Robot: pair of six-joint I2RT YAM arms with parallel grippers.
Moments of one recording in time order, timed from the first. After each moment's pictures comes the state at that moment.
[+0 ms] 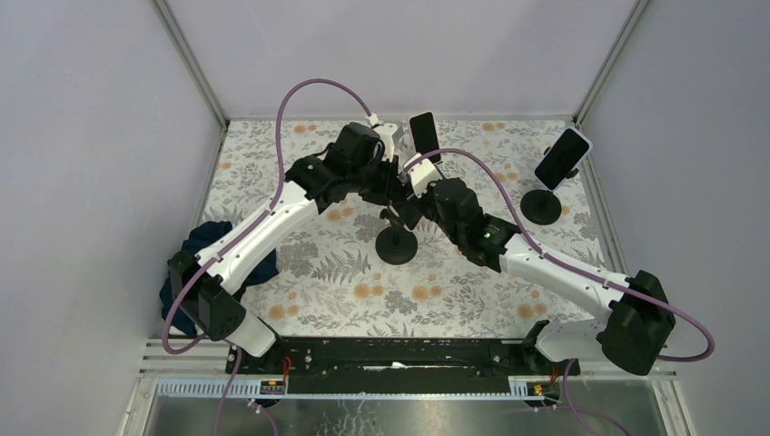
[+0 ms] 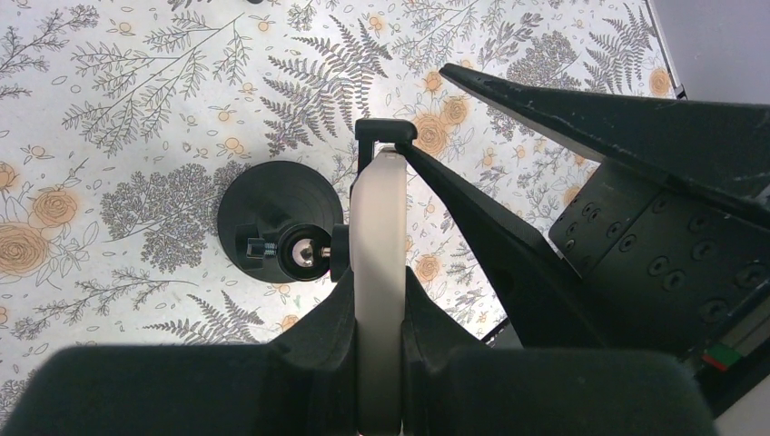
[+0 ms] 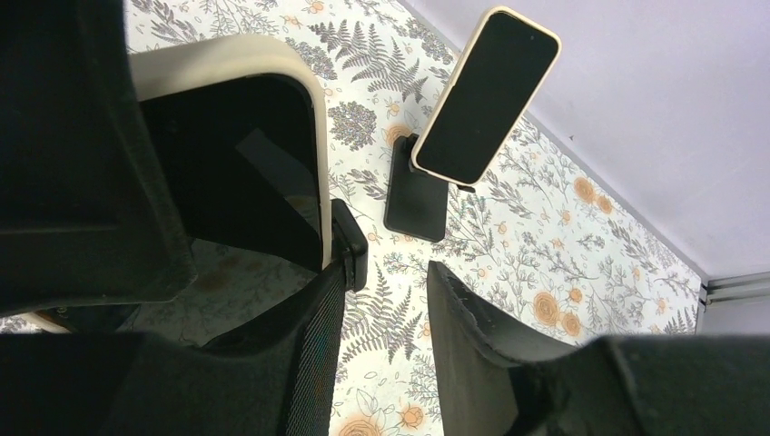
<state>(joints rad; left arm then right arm) -0.65 1.55 1.55 -0.72 0.19 -0.36 0.84 1.30 0.96 0.00 0.40 -0.31</state>
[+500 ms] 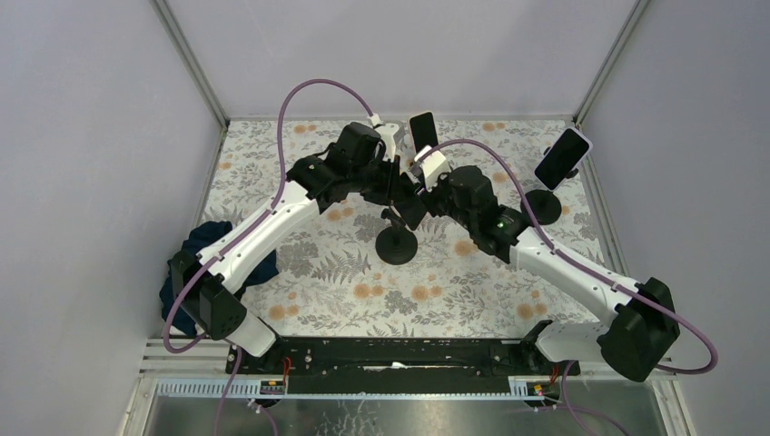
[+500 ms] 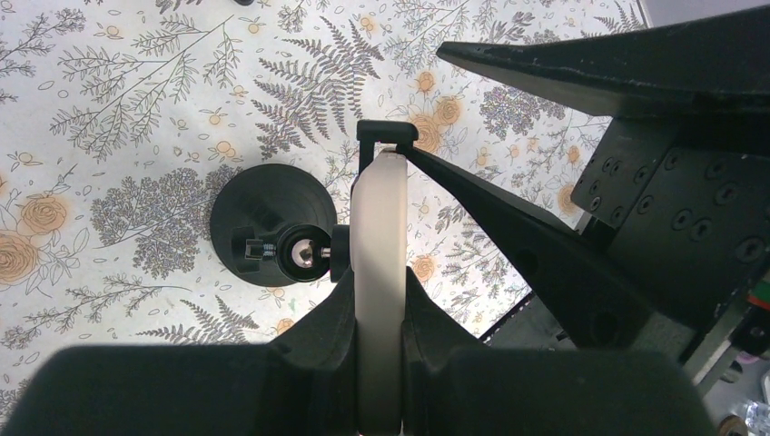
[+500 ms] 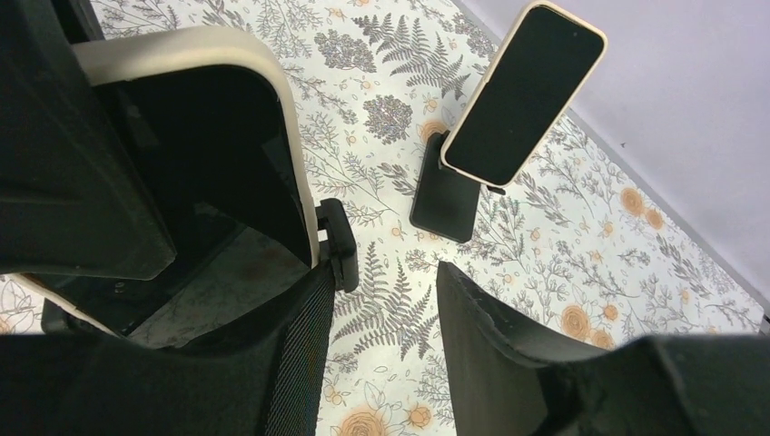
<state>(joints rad) -0.65 1.56 1.55 -0.71 0.21 -0.36 0.73 1.27 0.99 -0.09 0.16 -0.30</state>
